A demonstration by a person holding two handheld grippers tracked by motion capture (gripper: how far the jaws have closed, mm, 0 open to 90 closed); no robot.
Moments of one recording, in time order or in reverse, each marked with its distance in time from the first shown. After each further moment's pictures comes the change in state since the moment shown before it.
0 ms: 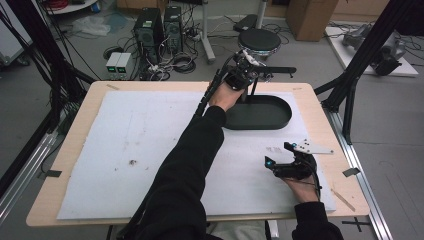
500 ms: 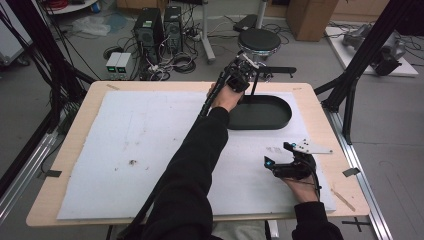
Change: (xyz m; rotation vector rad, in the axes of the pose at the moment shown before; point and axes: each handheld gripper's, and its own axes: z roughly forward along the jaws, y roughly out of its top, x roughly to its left) left arm 0.000 -0.004 0.031 0.072 0.075 -0.028; right arm 0.001 0.000 0.001 0.007 0.005 0.000
